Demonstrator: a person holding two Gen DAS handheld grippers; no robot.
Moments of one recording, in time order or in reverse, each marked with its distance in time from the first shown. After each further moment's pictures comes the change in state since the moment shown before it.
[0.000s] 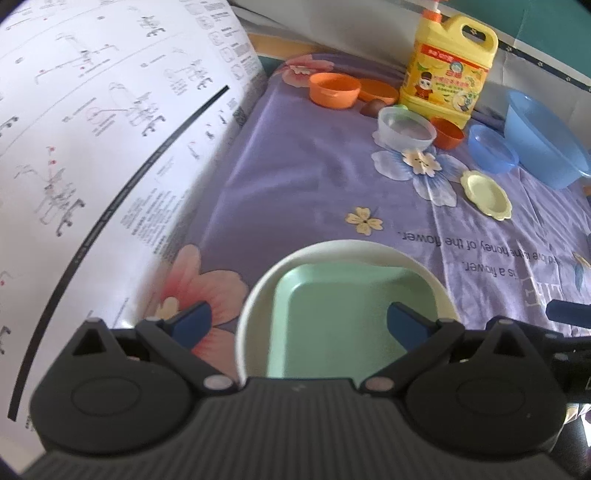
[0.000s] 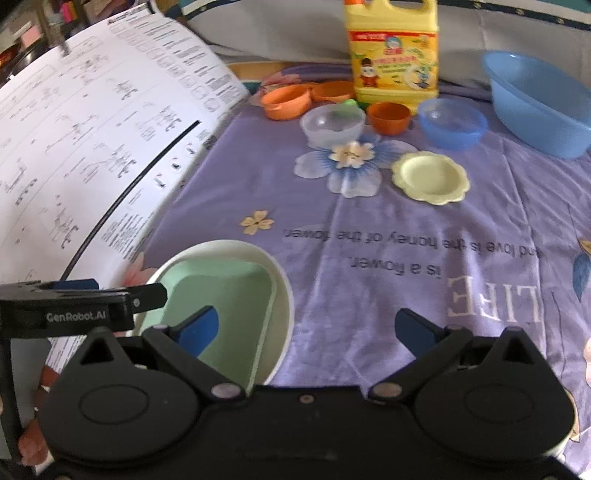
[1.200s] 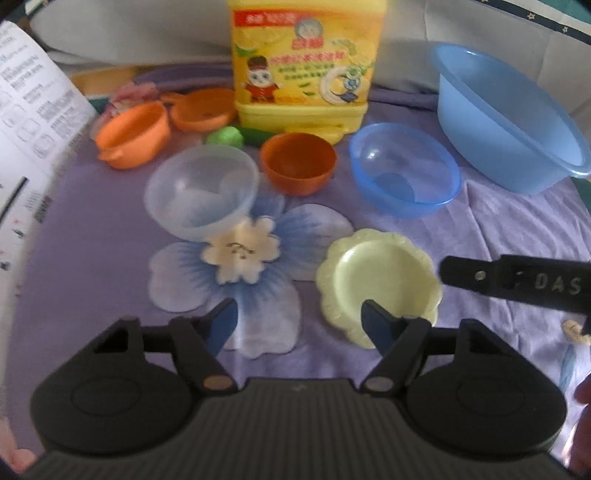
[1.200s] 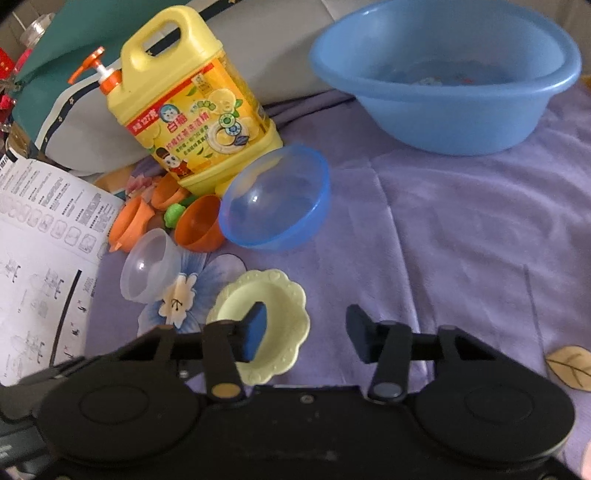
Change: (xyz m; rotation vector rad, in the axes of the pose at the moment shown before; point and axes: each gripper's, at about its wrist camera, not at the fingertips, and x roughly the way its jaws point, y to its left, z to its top) left arm 0.149 -0.206 0.125 0.190 0.043 -0.096; right arm 0.092 -0.205 0.109 0.383 -0.045 0.016
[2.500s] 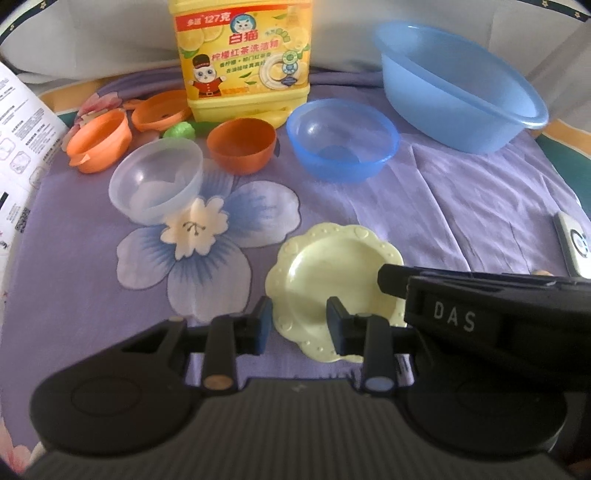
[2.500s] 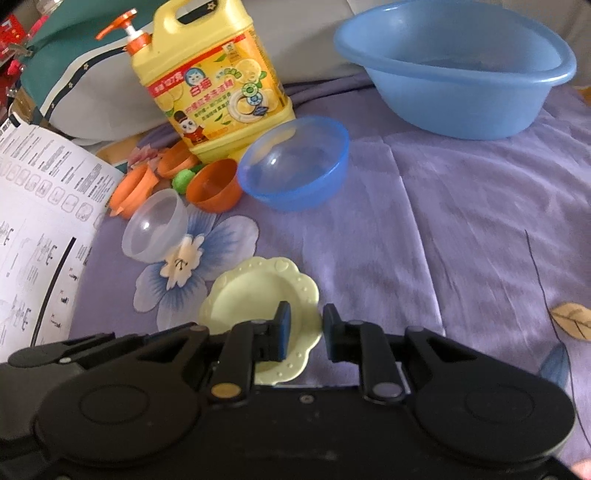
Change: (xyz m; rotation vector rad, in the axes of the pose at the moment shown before) left arm -0.025 -0.028 -0.030 0.107 0.003 -0.042; right arm -0.009 0.020 -0.031 -0.088 0.000 -0.047
